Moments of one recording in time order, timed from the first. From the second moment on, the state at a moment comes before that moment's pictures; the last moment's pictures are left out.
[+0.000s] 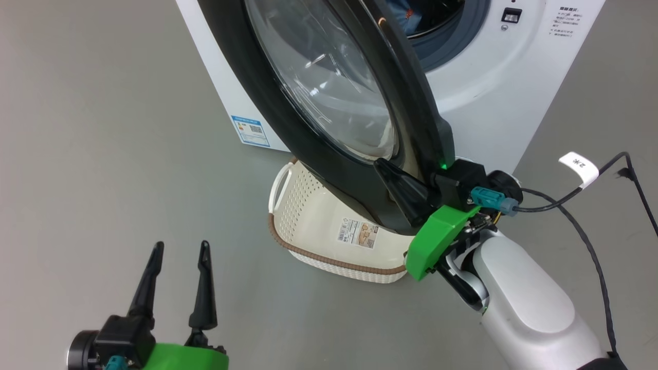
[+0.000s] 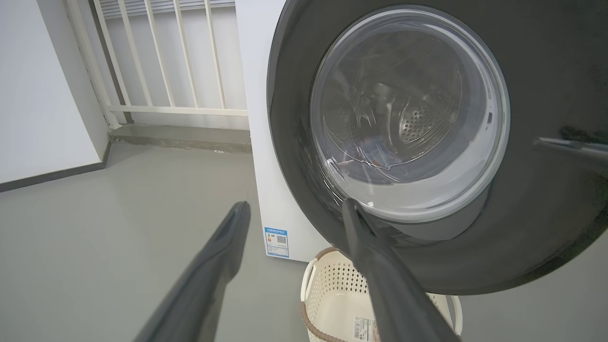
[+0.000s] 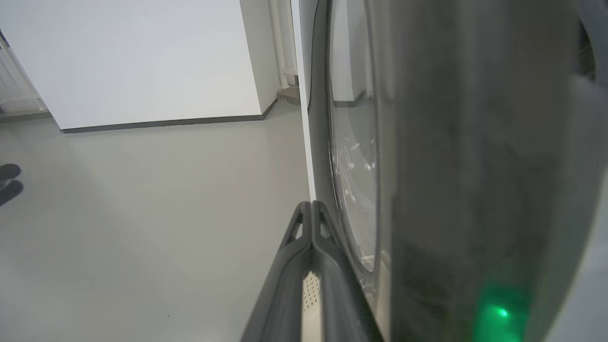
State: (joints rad) left arm -0.05 0.09 -0.24 0.01 -0.26 0.11 -0.25; right arm -0.59 -0.12 0.44 0.43 0.31 0.12 -0.09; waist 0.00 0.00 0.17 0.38
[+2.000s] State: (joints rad) left arm -0.24 0.03 -0.31 0.00 -0.25 0.07 -0.25; right arm -1.28 -0.29 0.41 0.92 0.31 0.13 -0.25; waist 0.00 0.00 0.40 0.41
